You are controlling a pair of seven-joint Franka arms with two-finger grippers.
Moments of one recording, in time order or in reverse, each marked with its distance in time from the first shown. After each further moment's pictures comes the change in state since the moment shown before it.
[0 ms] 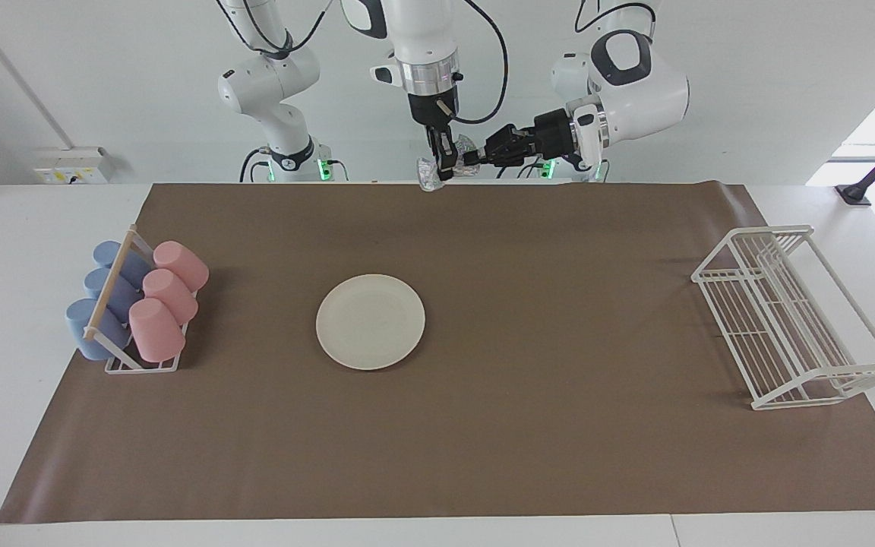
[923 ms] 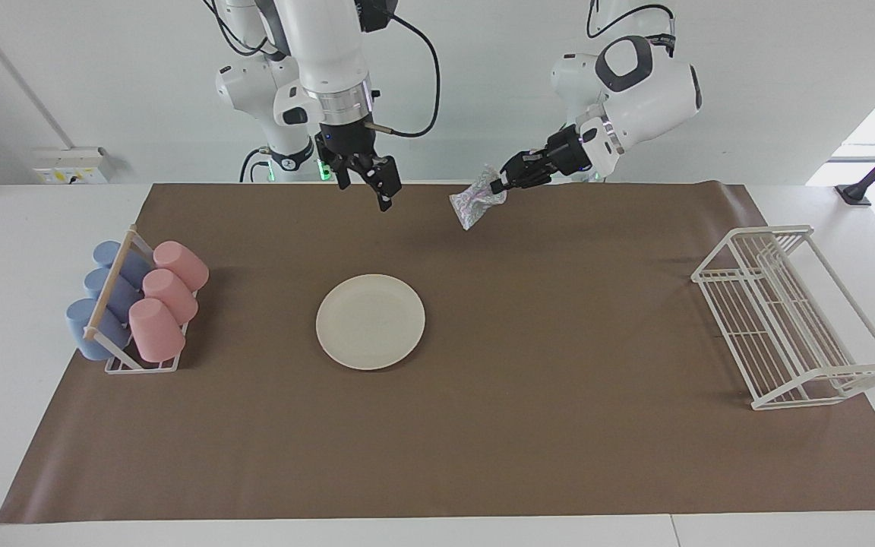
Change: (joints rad) left arm 0.039 0.007 0.009 -0.017 0.475 0.007 -0.124; right arm -0.268 -0.026 -0.014 0.002 -0.018 -0.087 -1.019
